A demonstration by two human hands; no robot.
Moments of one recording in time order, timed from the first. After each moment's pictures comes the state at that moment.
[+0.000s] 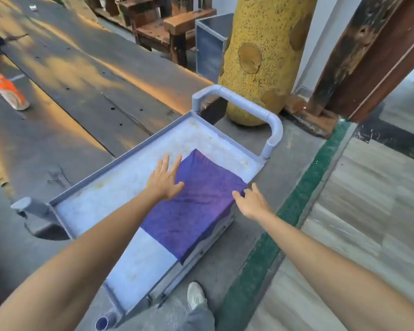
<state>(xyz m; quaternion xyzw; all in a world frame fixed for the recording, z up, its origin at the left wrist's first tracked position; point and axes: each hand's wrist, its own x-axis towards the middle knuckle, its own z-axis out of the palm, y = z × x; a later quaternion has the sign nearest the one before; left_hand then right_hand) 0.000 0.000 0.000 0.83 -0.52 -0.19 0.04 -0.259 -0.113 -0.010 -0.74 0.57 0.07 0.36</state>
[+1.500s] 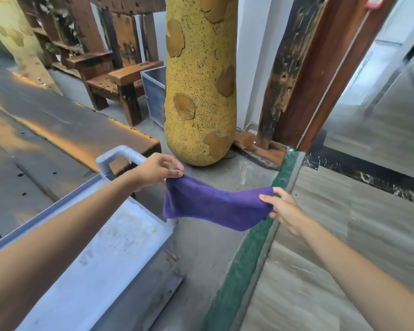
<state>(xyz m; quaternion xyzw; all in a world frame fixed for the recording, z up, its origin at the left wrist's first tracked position) -0.158 -0.326 0.153 0.70 -0.49 -0.40 0.34 -0.520 -0.438 0.066 -0.50 0.57 -0.26 0.60</state>
